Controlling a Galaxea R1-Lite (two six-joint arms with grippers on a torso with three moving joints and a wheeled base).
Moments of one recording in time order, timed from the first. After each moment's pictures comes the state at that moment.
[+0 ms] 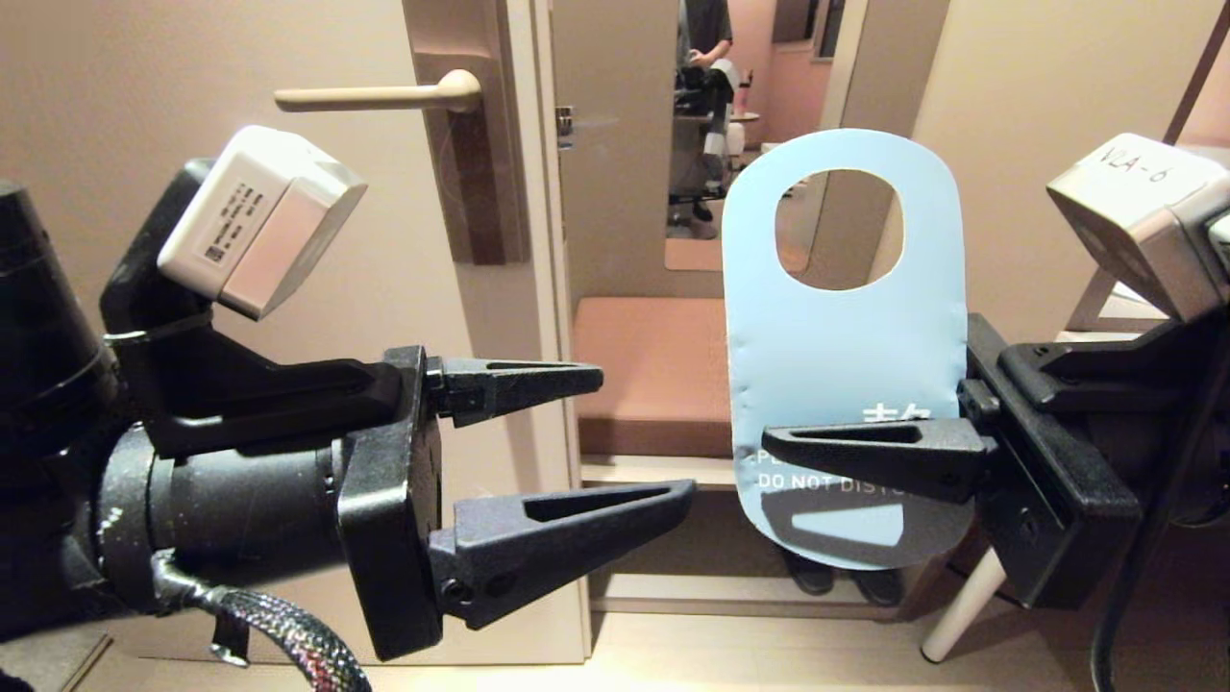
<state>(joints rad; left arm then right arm) -0.81 1.32 -0.79 -0.48 -0.43 -0.14 0.64 1.38 -0.90 -0.31 0.70 -0.14</state>
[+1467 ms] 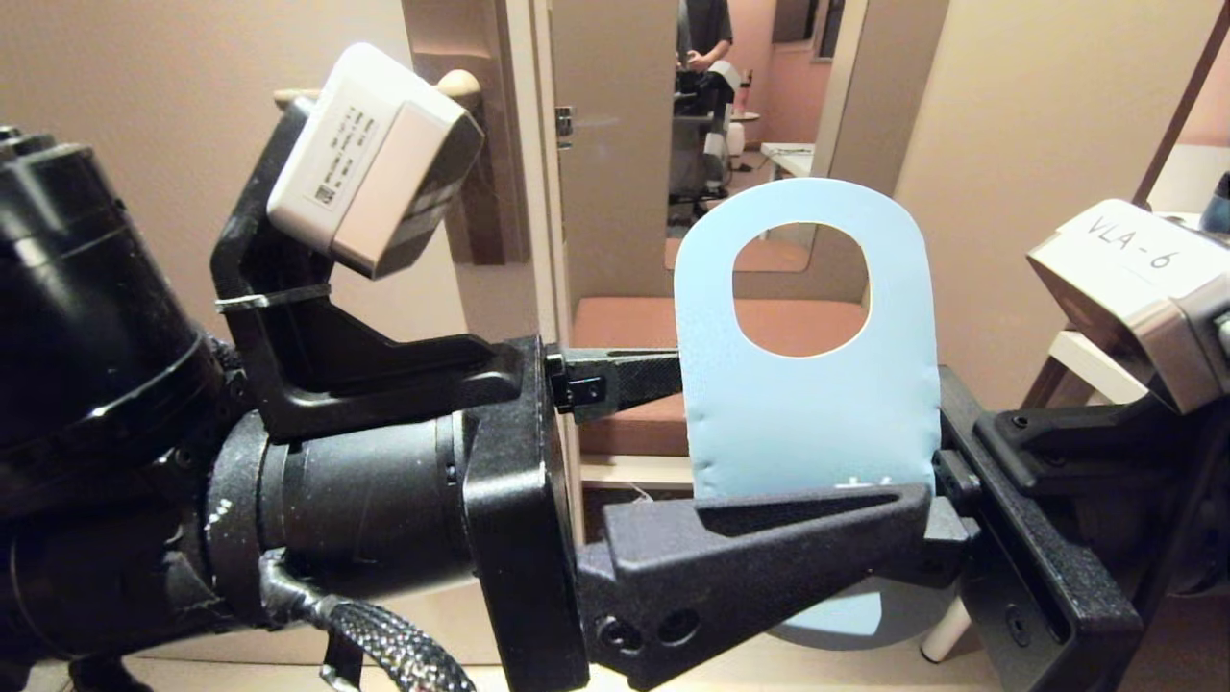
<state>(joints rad) -0.96 1.43 -0.84 -0.68 -0.43 -0.30 0.74 1.39 -0.83 -0.39 0.70 -0.14</state>
